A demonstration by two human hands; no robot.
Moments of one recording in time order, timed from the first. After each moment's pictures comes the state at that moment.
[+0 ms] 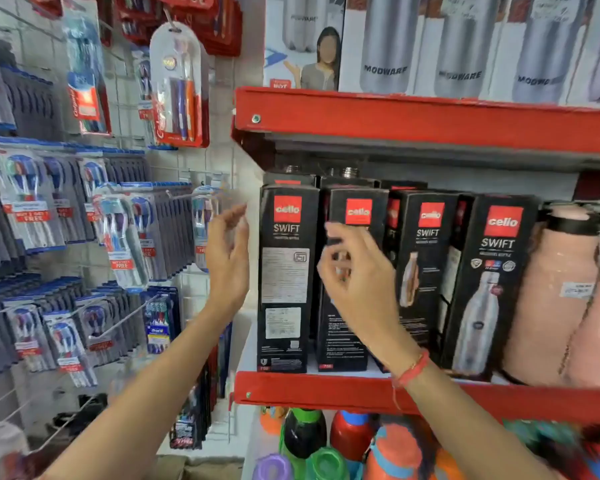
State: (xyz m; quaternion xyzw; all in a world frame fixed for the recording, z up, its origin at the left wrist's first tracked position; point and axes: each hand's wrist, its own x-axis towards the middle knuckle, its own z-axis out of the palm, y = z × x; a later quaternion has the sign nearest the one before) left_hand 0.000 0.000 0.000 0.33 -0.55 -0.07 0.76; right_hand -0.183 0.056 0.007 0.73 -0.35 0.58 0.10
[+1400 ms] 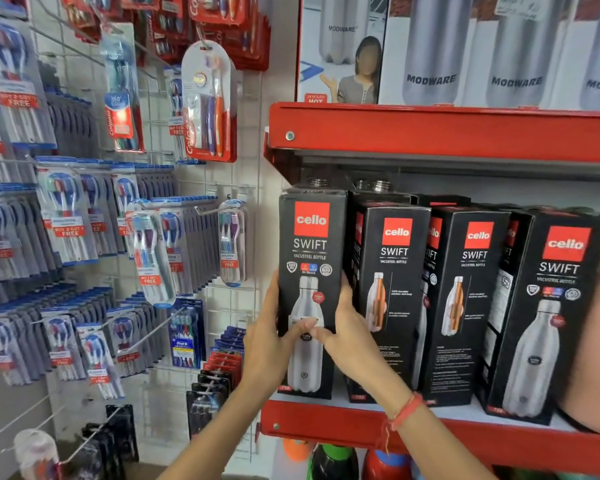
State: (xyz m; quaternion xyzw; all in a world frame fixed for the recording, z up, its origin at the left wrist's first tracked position) left_hand -0.004 0.016 -0.064 0.45 -0.64 -0.15 0.61; right_hand -0.141 0.003 -0.036 0.76 -0.46 0.41 -0.21
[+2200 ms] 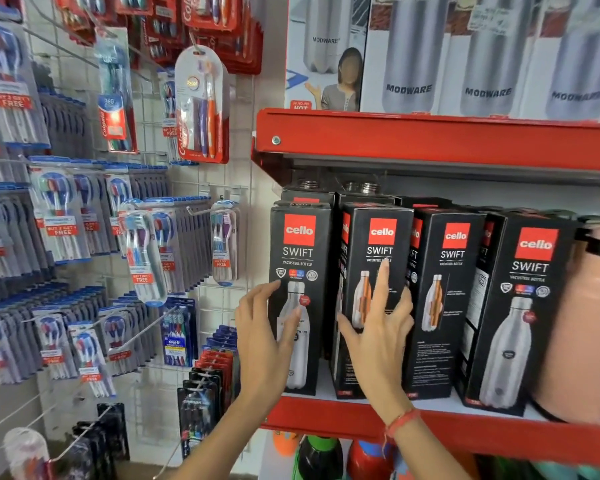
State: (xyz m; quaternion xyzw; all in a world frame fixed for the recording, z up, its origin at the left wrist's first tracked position) left_hand -0.053 0.048 -0.066 0.48 -0.58 -0.04 0.66; right_hand -0.199 0.031 -0.049 0.62 -0.58 0.52 0.05
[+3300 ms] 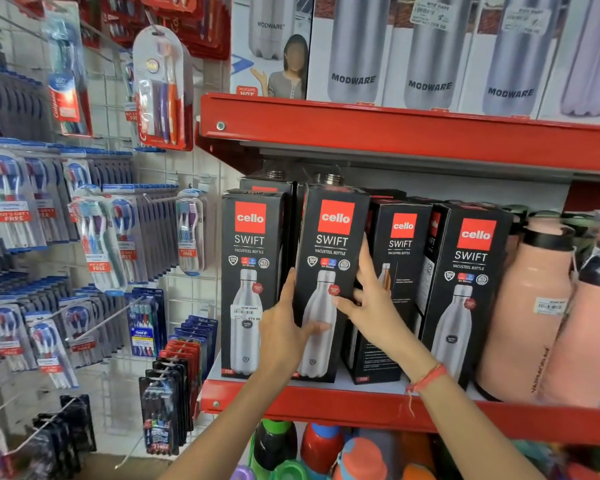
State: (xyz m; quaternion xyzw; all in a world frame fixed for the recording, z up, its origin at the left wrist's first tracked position) left_hand -0.116 0.018 -0.054 0.55 -0.62 -0.16 0.54; right_hand -0.262 0.011 -0.008 0.76 -0.38 0.47 -0.21
